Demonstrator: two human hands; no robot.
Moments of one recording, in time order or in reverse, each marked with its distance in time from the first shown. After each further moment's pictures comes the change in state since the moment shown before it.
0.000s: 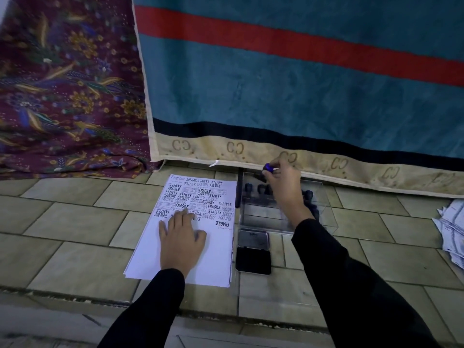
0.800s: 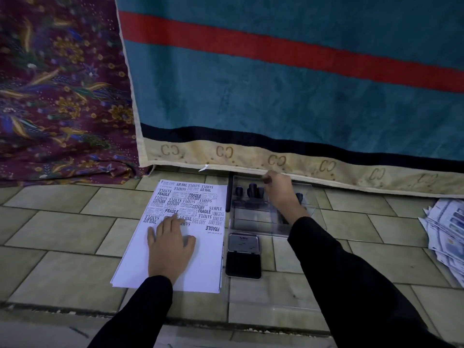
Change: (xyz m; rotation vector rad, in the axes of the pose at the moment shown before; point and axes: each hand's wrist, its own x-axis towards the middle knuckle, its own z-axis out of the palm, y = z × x) left_hand 0.002 -0.004 0.004 -0.005 -0.011 -0.002; right_hand 0.016 0.026 -0.011 -0.394 -0.235 0.060
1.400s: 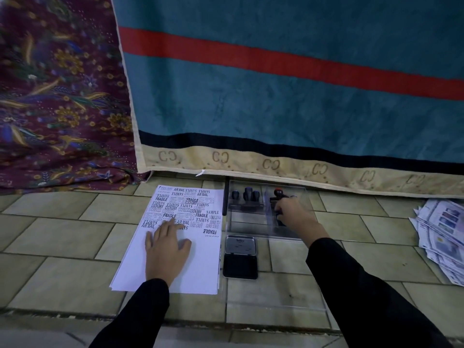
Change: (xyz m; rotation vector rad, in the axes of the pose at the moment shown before) left_hand -0.001 -0.004 -0.005 -0.122 -0.024 -0.005; right_hand -0.041 0.033 -0.023 -0.450 -0.301 0.034
